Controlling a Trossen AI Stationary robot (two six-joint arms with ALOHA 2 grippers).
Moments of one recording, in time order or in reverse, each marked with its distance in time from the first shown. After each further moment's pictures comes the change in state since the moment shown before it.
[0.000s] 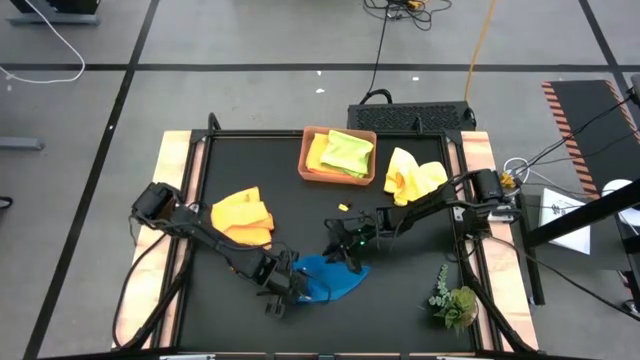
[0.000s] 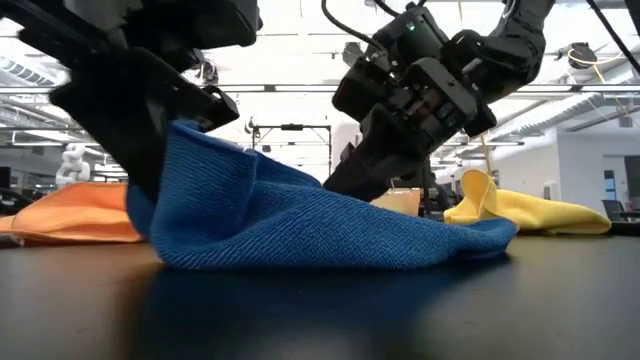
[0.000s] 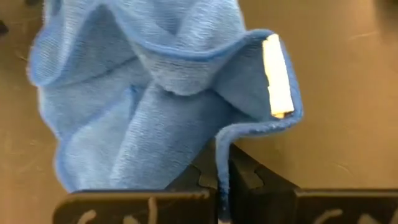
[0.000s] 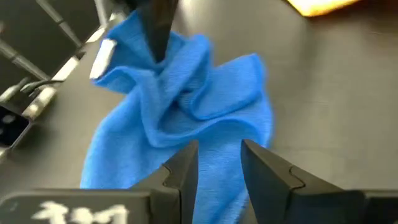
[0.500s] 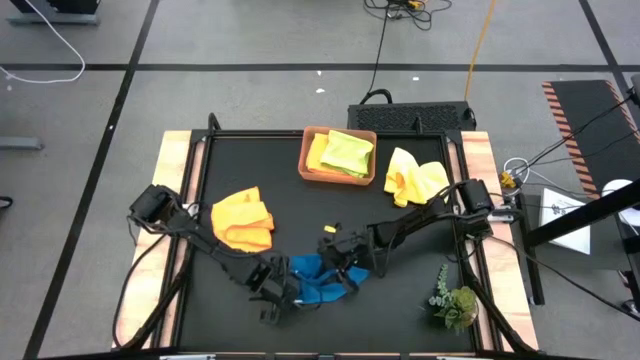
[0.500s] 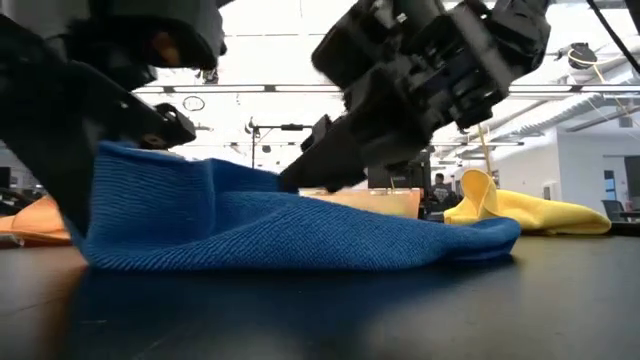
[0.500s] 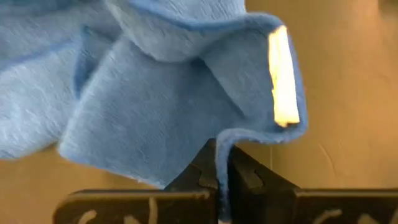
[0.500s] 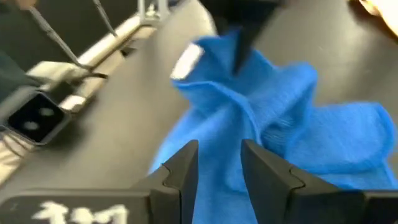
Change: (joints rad) left arm -0.063 0.000 -0.049 0.004 0.026 -0.189; right arm 0.122 0.104 0.135 0.023 -0.009 -0.088
